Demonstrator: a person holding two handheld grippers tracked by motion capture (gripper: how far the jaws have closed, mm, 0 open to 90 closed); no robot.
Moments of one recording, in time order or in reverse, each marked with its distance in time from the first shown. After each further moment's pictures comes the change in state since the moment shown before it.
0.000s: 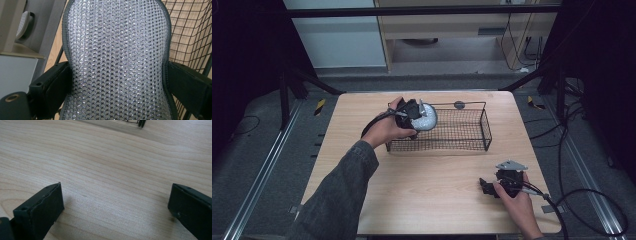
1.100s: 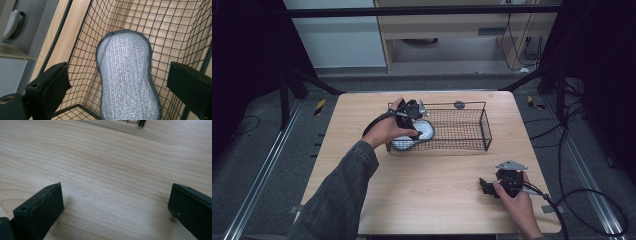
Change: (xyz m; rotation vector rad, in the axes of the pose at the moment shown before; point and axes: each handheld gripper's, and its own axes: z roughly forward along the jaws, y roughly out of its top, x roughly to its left) left arm -0.002 -0.001 0.006 -0.033 -0.066 -0.053; right arm 0.000 0.000 0.000 -0.001 0.000 -0.001
